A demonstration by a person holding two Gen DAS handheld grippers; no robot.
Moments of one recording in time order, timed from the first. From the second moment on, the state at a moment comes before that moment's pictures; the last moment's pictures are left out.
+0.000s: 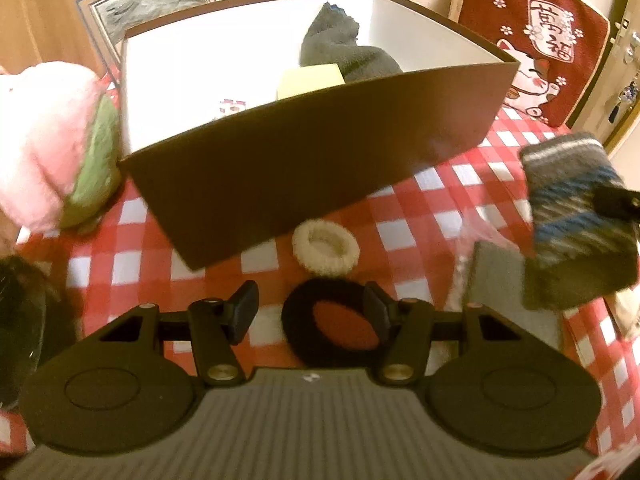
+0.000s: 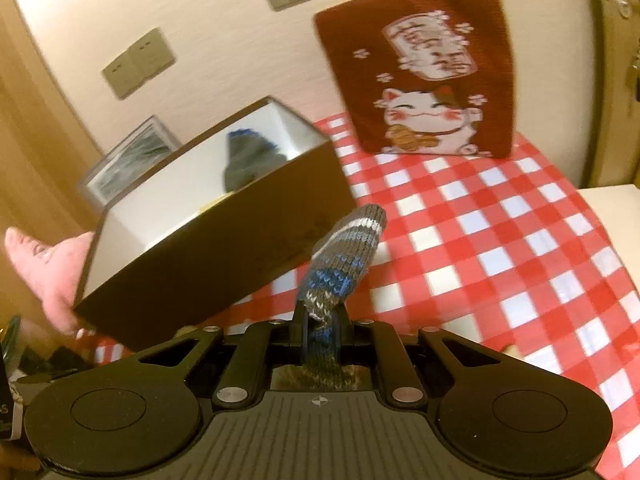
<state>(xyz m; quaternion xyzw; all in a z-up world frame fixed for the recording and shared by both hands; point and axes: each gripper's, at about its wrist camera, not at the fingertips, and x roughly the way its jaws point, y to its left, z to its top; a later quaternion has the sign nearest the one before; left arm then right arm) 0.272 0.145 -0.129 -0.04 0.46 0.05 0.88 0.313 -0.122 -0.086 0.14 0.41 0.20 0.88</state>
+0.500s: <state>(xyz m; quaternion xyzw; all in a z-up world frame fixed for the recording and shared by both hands) 0.317 0.144 -0.162 -0.02 0.47 0.06 0.88 0.325 -0.146 -0.102 0.16 0.42 0.16 0.88</state>
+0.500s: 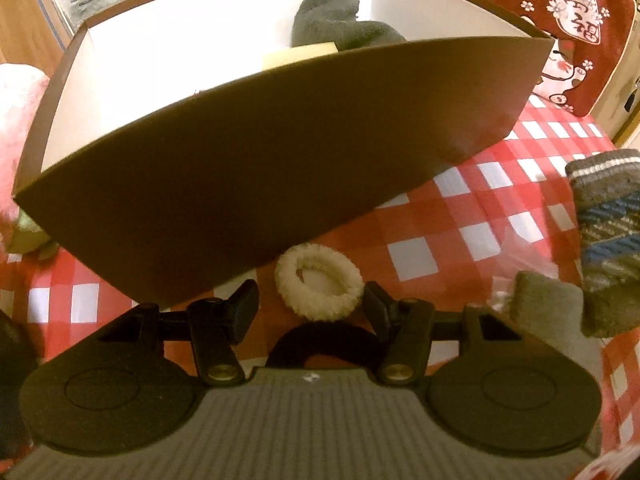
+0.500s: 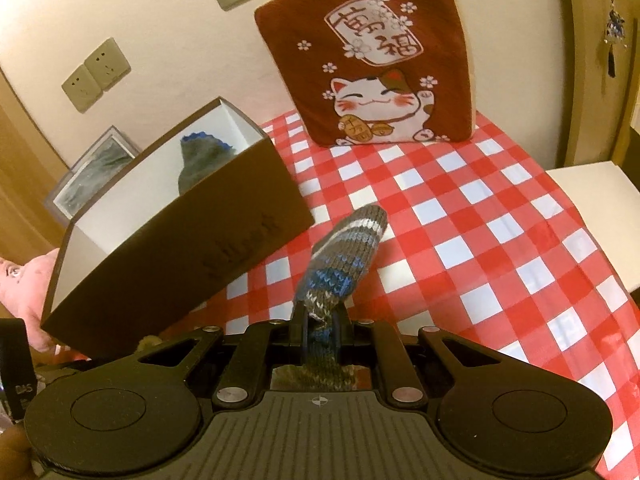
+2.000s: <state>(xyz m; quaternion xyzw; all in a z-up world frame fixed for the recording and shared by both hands) 0.233 0.140 -0.106 -0.02 0.44 0.03 0.89 0.273 -0.141 -0.067 0.14 0.41 0.26 0.86</state>
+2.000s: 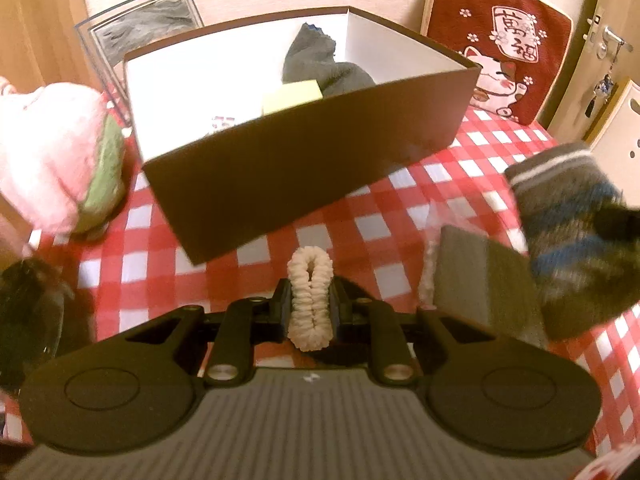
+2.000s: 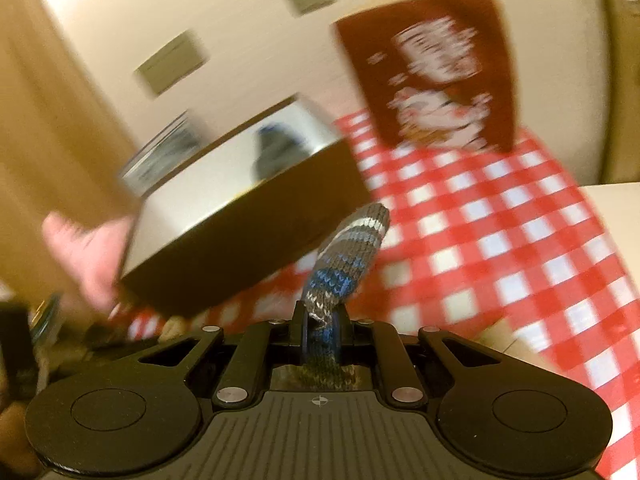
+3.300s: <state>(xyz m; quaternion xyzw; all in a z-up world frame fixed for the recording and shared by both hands) 0.191 0.131 -0.105 -0.03 0.46 0.02 0.89 0.227 -0.076 -0.120 -0.03 0.45 0.27 0.85</state>
